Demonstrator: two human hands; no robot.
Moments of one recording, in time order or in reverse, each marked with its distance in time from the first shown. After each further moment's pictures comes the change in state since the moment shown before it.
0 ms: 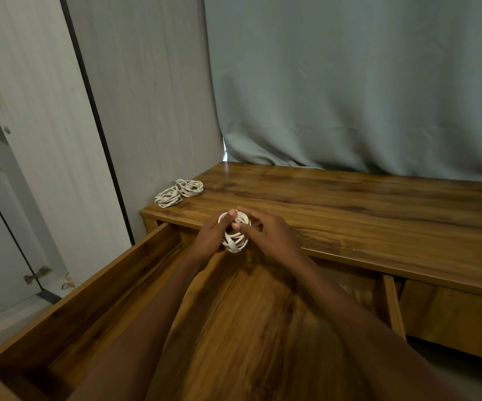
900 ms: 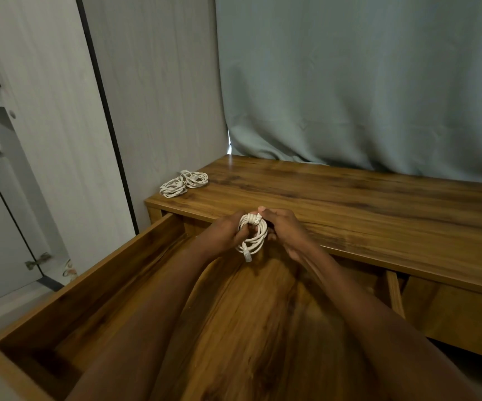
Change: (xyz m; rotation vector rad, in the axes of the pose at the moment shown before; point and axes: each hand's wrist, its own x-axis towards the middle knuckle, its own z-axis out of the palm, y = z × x) left_hand 0.010 -0.018 -0.010 0.752 -0.222 0.373; right_hand 0.005 0.007 -0.003 0.573 -0.020 0.414
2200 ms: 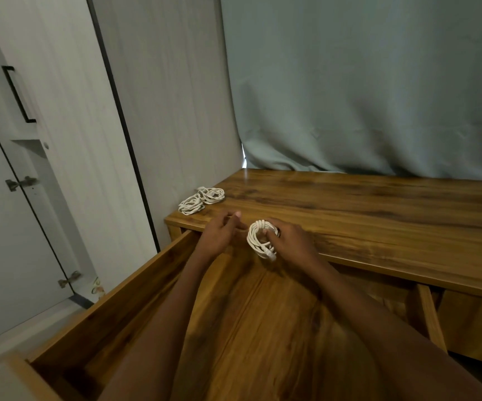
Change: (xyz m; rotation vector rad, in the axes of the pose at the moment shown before) left_hand 0.005 -0.019 -0.033 -0.466 0.273 -0.384; right_hand 0.027 0.020 0.007 -0.815 0.118 -0.375
